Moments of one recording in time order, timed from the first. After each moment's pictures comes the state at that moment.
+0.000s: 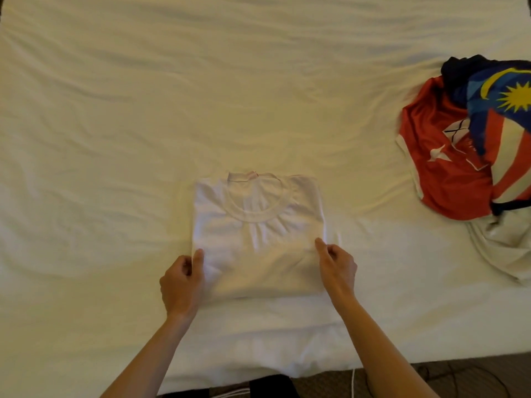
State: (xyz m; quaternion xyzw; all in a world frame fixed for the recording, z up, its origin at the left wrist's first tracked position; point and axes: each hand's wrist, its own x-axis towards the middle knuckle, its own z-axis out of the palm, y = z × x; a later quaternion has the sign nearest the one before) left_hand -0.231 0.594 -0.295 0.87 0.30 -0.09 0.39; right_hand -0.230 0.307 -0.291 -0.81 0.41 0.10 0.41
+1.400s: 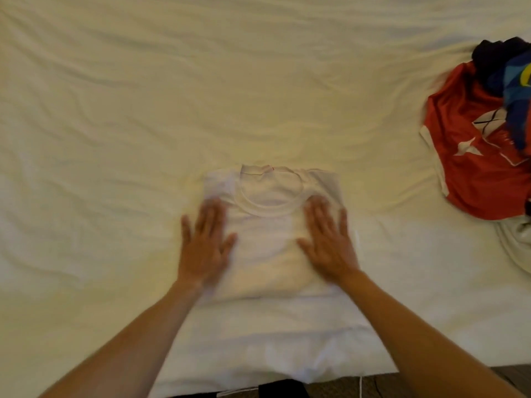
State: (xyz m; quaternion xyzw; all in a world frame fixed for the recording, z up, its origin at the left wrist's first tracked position) left_hand -0.181 0.597 -0.341 0.98 -0.11 -0.14 0.08; right_hand -0.193 0.306 -0.344 -0.98 -0.11 0.15 0.05
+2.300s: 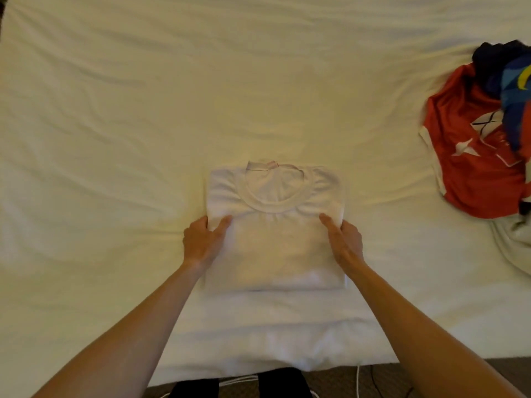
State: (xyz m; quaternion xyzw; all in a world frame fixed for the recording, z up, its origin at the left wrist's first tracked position) left_hand -0.164 0.598 -0.324 0.84 0.28 -0.21 0.40; right_hand -0.183 0.302 -0.317 -0.79 0.41 0.19 0.42
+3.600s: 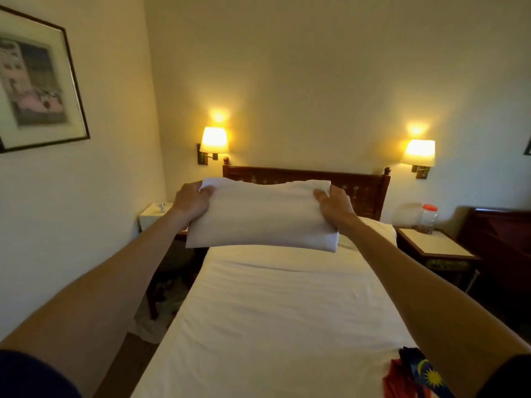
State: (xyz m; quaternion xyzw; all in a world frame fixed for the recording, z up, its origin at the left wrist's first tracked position) left_hand -0.063 0.736 0.468 0.87 0.05 0.19 0.46; right_hand -0.045 0.415 0.471 -0.86 0.00 -0.19 0.48
